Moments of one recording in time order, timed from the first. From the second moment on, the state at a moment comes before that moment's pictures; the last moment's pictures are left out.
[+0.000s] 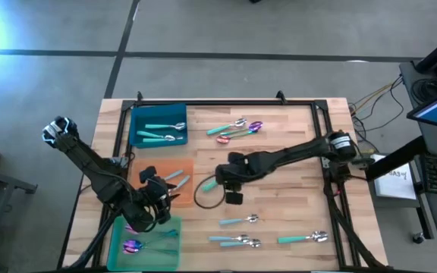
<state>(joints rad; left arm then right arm) -0.76 1.28 0.99 -0.79 -0.80 -0.98 0.14 1.92 1.52 -0.74 0.10 0.18</state>
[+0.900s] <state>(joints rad) -0.76 1.24 0.99 -0.86 -0.80 -1.02 0.03 2.14 1.52 -0.62 0.03 -0.09</state>
